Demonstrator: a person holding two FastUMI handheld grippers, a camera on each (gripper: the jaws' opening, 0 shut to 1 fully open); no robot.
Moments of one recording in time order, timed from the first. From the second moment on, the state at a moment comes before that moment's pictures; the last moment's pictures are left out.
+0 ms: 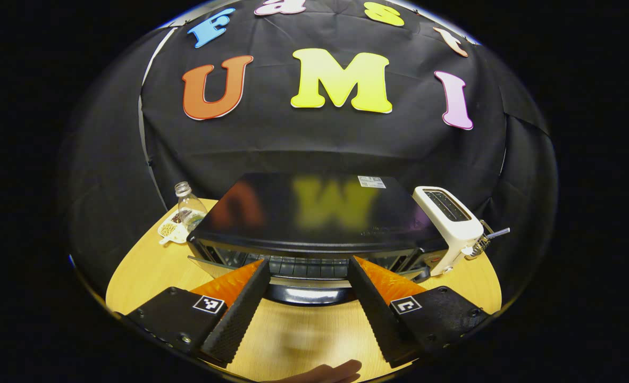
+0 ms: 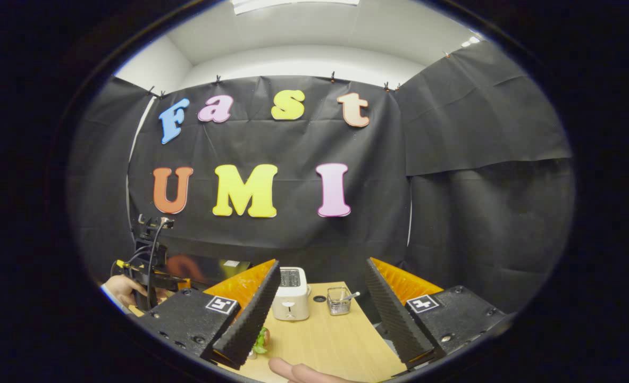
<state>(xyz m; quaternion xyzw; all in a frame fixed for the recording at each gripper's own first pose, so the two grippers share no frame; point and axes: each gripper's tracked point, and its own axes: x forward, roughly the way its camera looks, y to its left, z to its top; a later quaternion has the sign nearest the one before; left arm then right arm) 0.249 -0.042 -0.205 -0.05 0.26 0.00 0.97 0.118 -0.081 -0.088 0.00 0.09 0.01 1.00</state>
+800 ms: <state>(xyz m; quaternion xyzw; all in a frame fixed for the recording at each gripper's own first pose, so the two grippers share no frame) 0.145 -0.047 -0.276 -0.06 0.27 -0.02 0.96 0.111 -0.081 -0.107 0.00 0.11 0.02 0.99</state>
